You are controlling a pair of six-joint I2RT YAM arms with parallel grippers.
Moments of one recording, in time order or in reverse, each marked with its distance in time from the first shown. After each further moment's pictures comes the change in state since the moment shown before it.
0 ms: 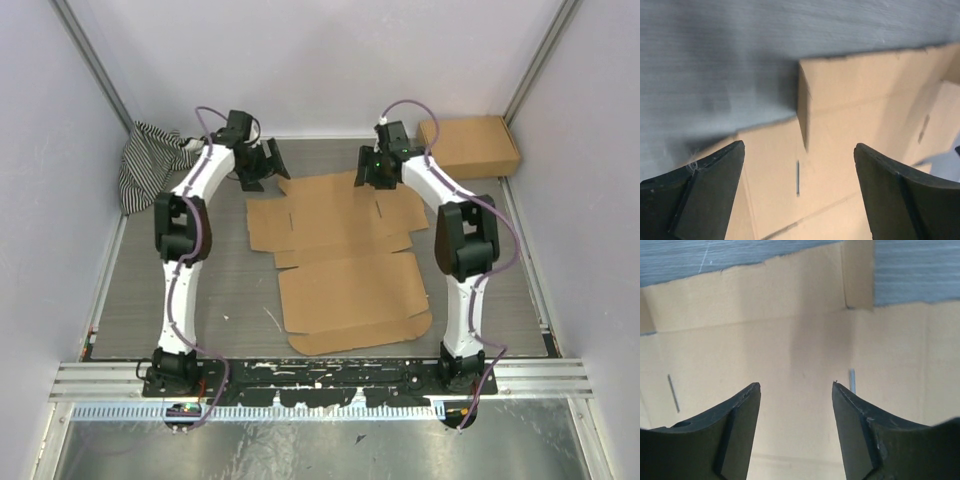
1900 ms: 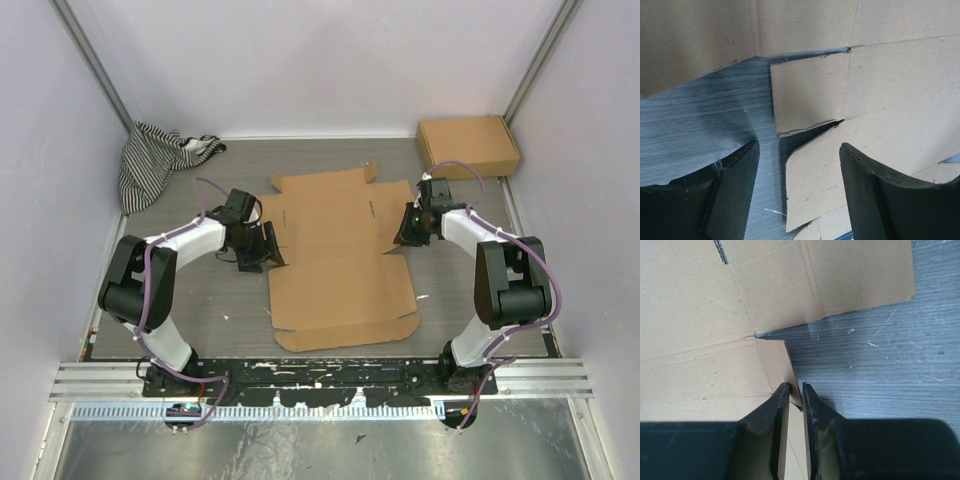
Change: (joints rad) left arm -0.143 -0.786 -1.302 0.357 -0.026 -0.072; right arm -0.154 -0.529 -0.823 0.150 -0.083 0.073
